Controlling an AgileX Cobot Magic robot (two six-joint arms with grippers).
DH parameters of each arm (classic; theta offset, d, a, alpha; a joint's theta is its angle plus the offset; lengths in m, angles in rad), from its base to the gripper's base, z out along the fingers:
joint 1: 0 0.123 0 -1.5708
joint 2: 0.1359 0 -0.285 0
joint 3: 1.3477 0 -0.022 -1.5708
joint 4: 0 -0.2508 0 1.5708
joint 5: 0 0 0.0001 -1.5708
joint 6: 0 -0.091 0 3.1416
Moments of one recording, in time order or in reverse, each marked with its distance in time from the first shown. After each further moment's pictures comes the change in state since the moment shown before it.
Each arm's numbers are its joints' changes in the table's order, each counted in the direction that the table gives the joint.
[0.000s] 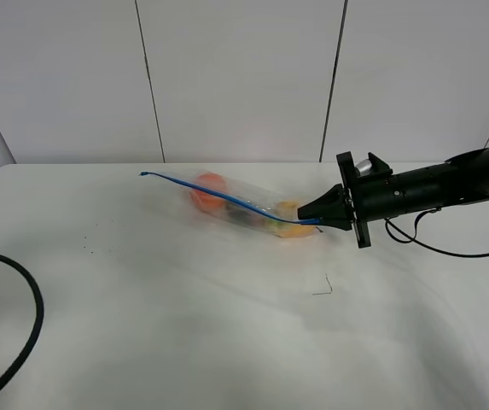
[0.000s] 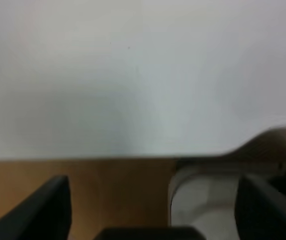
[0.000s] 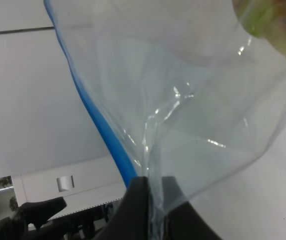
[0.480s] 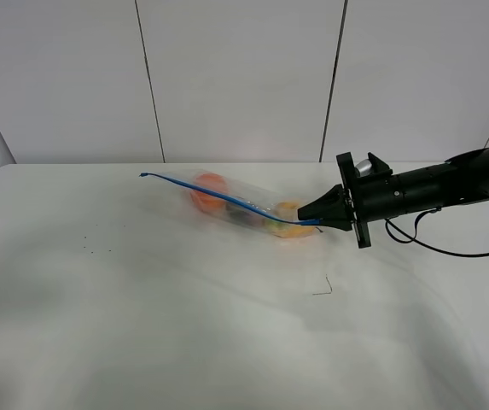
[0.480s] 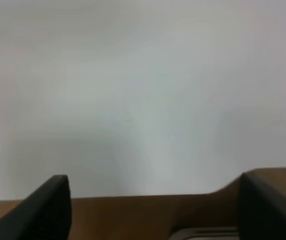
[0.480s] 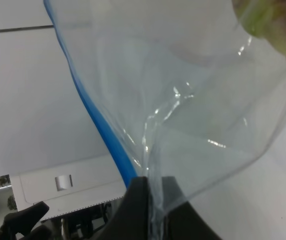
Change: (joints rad) left arm 0.000 -0.213 0.000 0.003 0.001 -0.002; right arm 0.000 0.000 0.000 0.004 0.000 0.002
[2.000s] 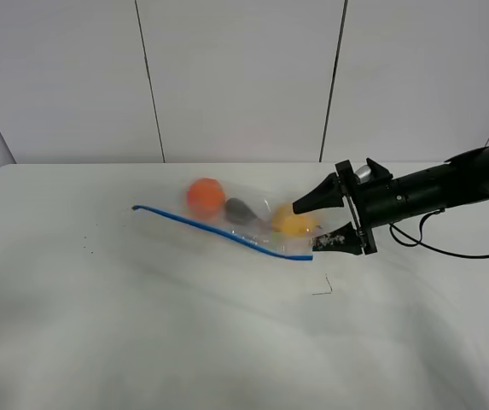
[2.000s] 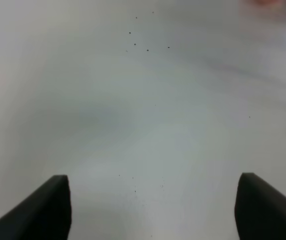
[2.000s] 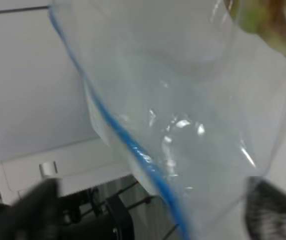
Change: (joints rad) left arm 0.000 -0.392 0.009 0.009 -0.001 -0.022; right arm 0.000 -0.008 0.000 0.083 0.000 -0.041
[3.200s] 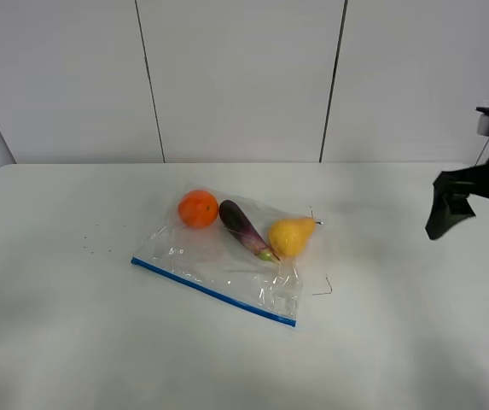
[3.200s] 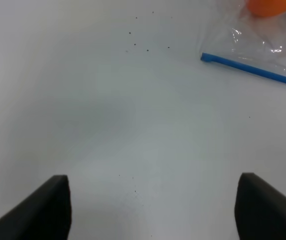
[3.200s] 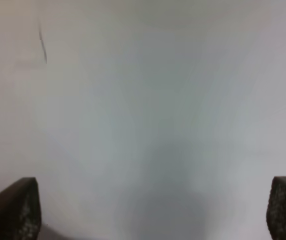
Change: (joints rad) left arm 0.000 0.000 0.000 0.000 0.000 0.000; right arm 0.000 -0.568 -0.047 1.173 0.008 -0.660
